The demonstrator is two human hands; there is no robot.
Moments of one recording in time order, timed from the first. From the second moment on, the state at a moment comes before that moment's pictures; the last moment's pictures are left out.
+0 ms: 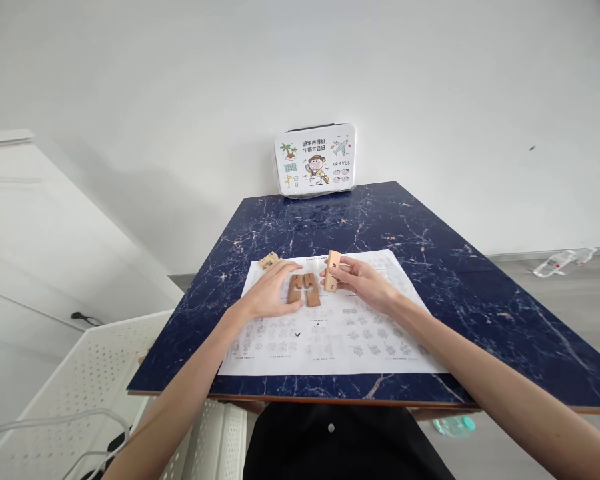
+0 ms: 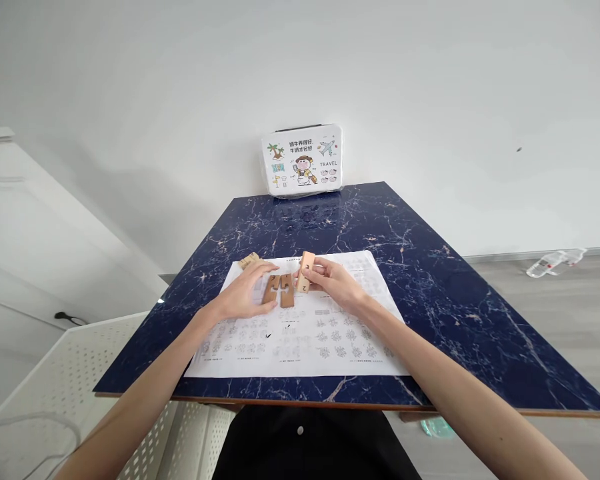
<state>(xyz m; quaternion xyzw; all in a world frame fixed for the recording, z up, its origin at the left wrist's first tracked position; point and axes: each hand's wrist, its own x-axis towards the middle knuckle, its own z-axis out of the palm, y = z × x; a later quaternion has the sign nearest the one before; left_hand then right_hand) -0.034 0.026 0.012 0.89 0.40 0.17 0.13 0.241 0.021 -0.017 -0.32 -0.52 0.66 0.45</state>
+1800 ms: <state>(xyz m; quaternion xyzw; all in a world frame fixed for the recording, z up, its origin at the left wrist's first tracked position) -0.003 0.010 0.013 0.76 0.44 0.32 0.36 0.227 0.011 -0.021 -0.36 -0.71 0.42 0.44</state>
